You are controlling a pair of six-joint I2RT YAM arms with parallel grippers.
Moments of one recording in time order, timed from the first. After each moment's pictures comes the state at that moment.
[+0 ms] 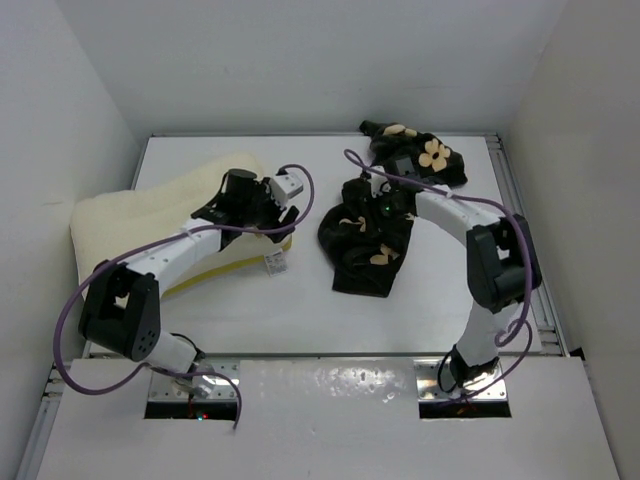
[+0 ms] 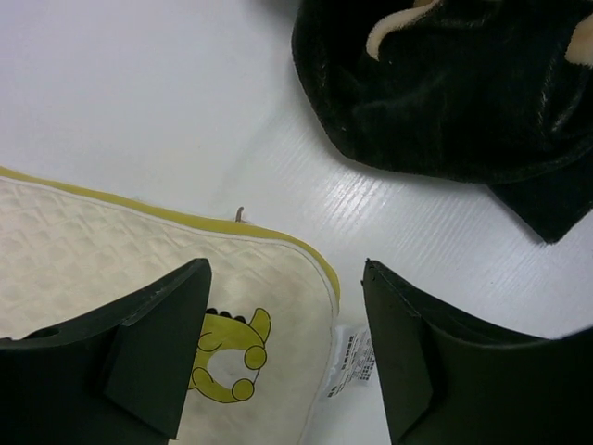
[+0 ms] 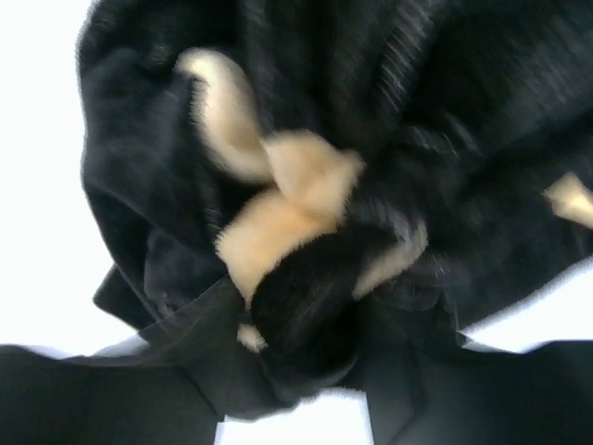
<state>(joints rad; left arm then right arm) -0.37 1.47 0.98 -0.18 0.37 0.45 0.32 1.80 1.24 -0.53 -0.24 -0.07</state>
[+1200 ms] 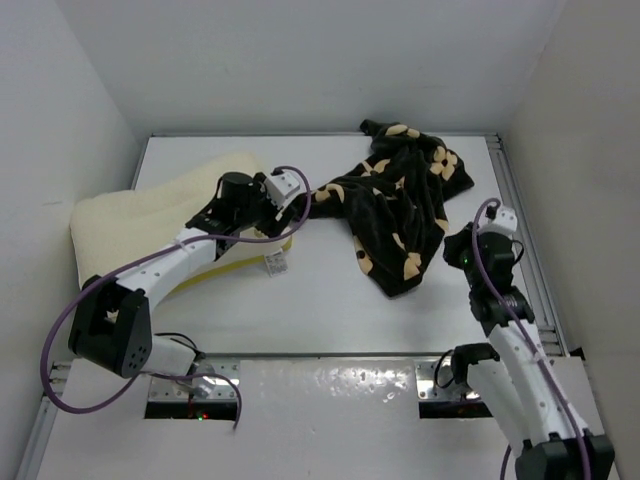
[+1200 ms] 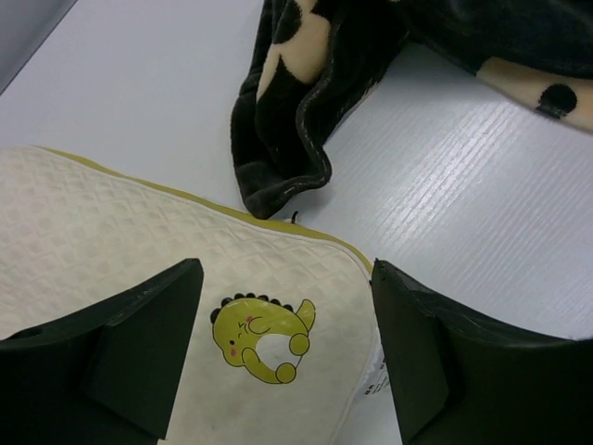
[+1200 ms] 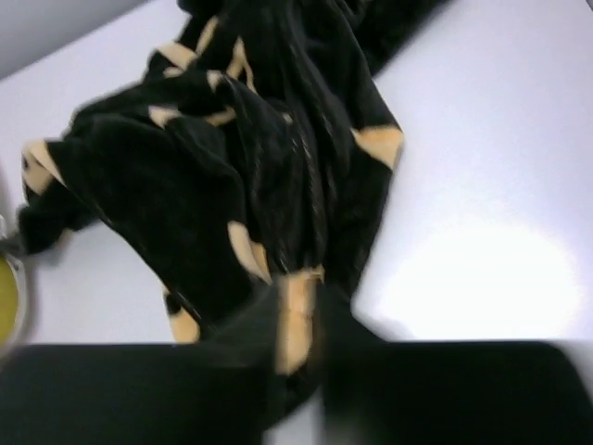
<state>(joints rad) -0.39 1.38 0.92 -0.09 0.24 0.47 0.10 0.63 0.40 -0.18 0.13 0.45</state>
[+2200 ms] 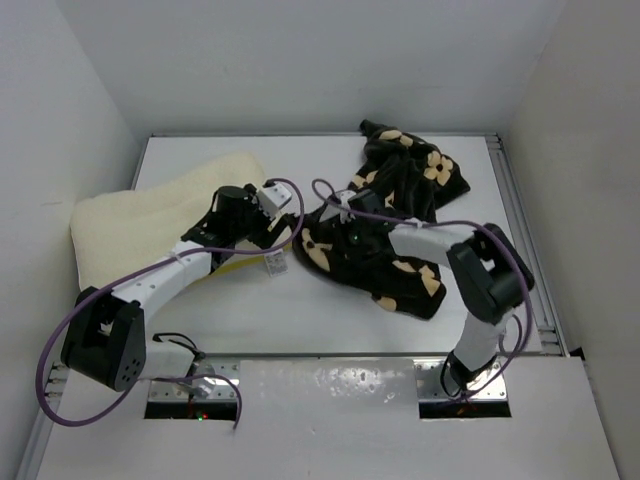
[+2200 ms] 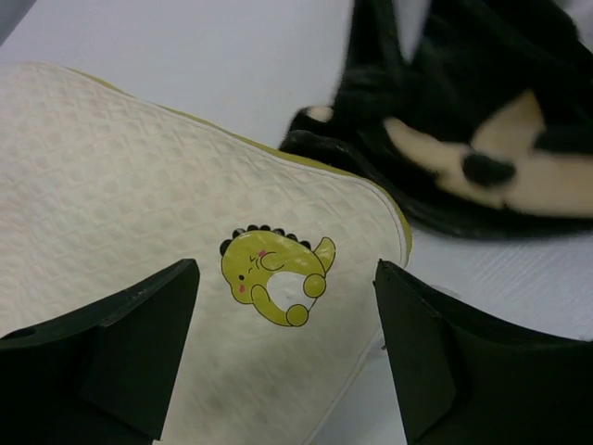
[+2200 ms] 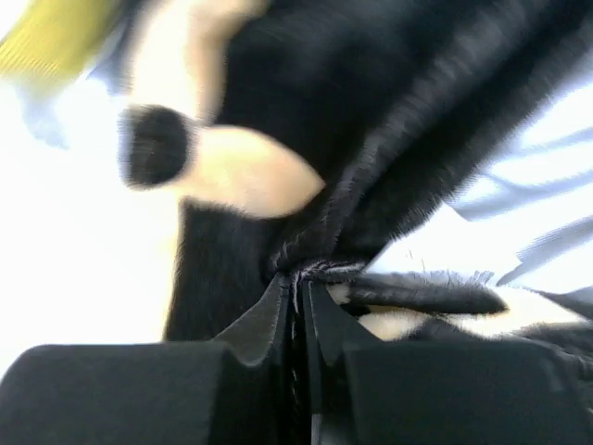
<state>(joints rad) -0.37 1.31 0.80 -0.07 0.13 0.48 0.54 1.84 1.04 -0.10 -0.19 0.19</state>
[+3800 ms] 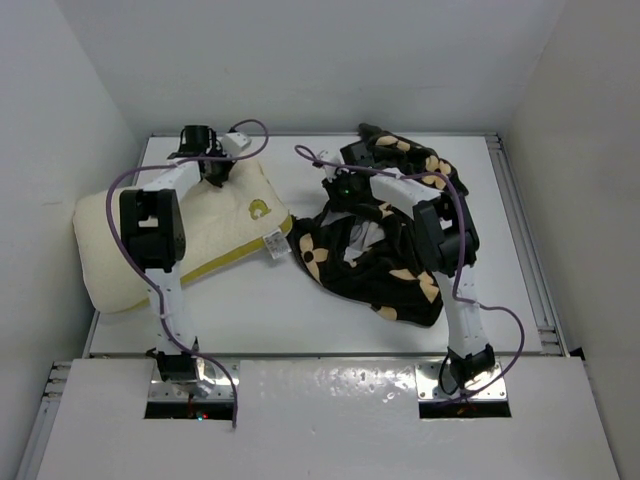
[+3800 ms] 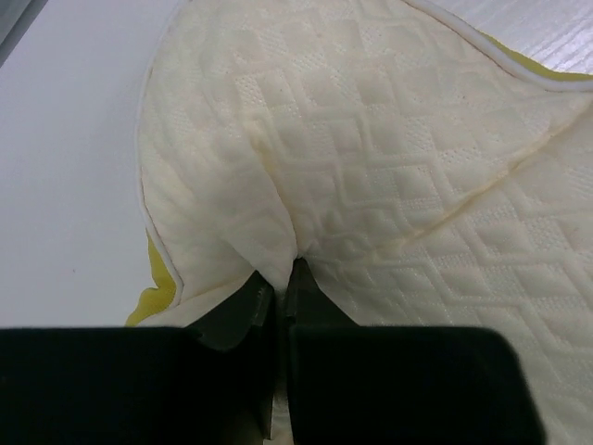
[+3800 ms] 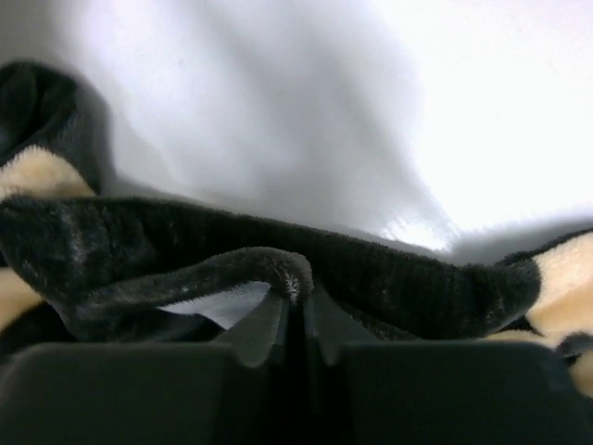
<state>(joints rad) 0.03 2.16 1.67 -0.38 0.24 0.74 0.43 2.30 1.75 -0.42 -0.33 -0.33</state>
